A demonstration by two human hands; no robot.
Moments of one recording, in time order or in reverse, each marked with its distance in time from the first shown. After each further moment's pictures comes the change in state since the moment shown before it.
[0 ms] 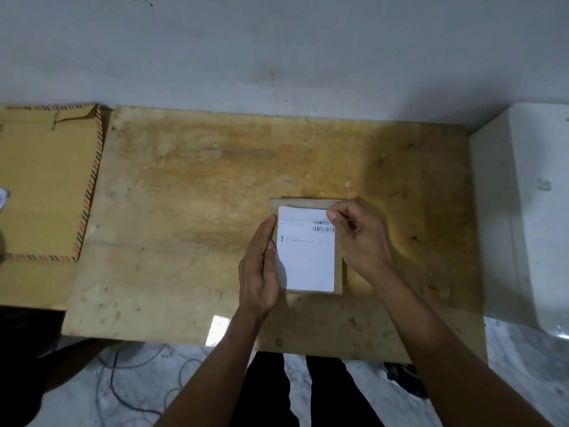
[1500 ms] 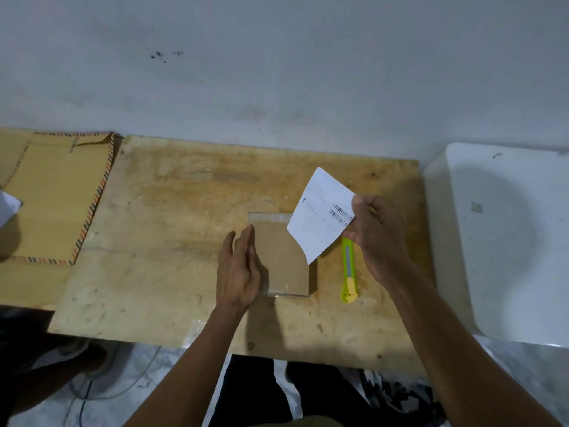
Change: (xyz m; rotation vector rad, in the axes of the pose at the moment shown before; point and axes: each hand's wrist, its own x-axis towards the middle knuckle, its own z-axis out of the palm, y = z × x) left_hand -0.001 0.019 0.003 0.379 -0.030 -0.125; right_hand -0.007 -0.044 -0.084 0.454 0.023 0.236
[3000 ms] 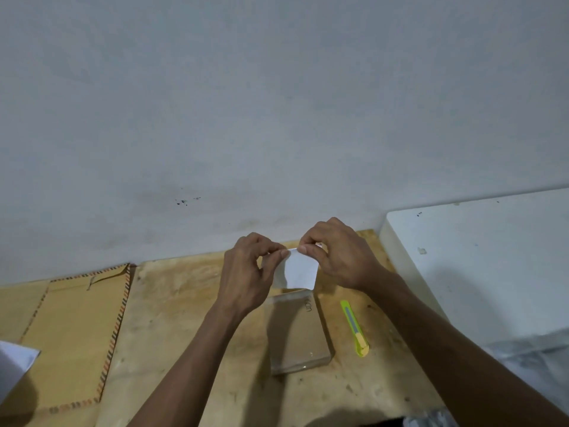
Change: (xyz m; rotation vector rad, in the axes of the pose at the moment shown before) left_hand 0.054 0.161 -0.164 -0.081 0.006 0.642; right_hand -0.069 -0.130 0.043 -0.897 -0.004 -0.746
